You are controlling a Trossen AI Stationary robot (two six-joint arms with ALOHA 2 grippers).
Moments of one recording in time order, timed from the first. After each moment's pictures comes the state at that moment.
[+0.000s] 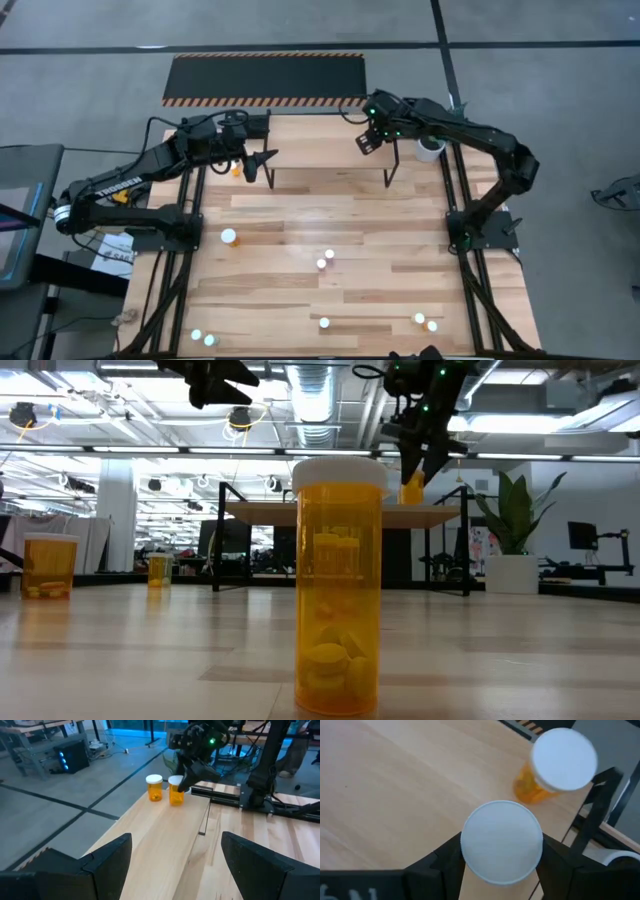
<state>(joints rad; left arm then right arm) 0.45 0.95 0.96 -0.26 0.04 0.03 -0.55 1.59 1.51 -0.98 0.25 0.38</state>
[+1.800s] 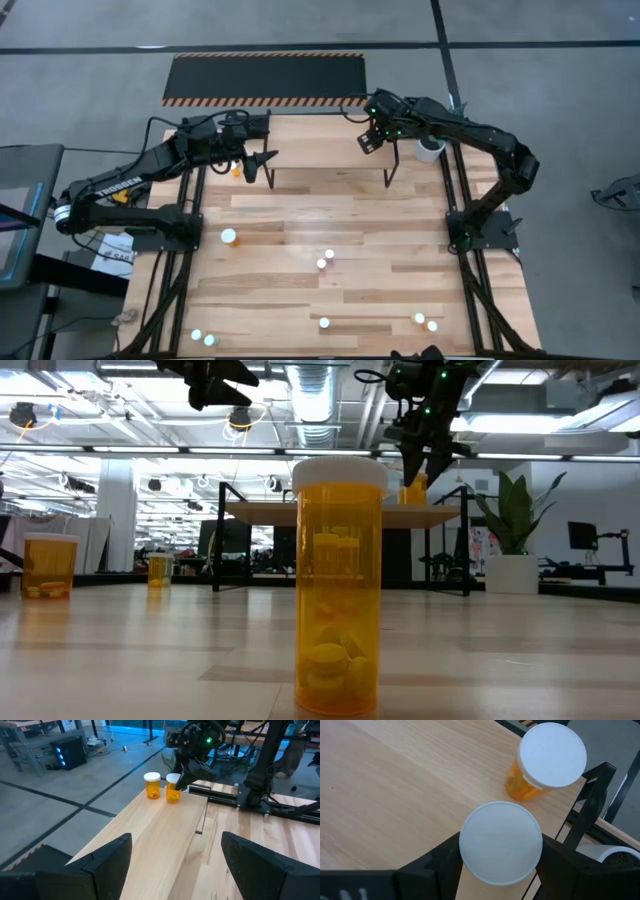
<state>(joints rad) 0.45 0.95 0.96 -0.27 0.05 0.01 -0.56 1.59 1.51 -0.99 0.25 0.38</state>
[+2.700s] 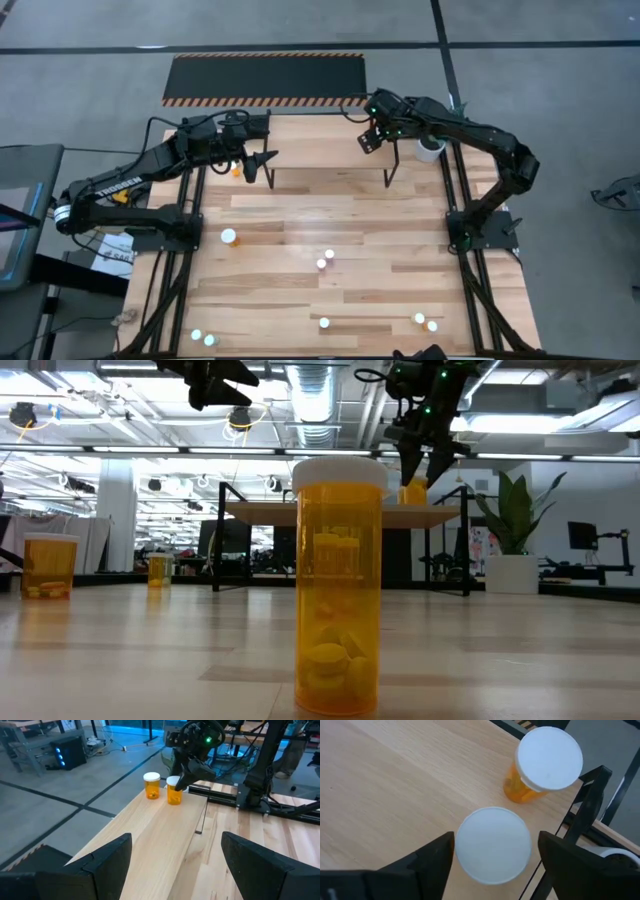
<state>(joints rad) 0.45 0.95 0.96 -0.27 0.05 0.01 -0.56 1.59 1.52 -1.00 0.26 0.37</state>
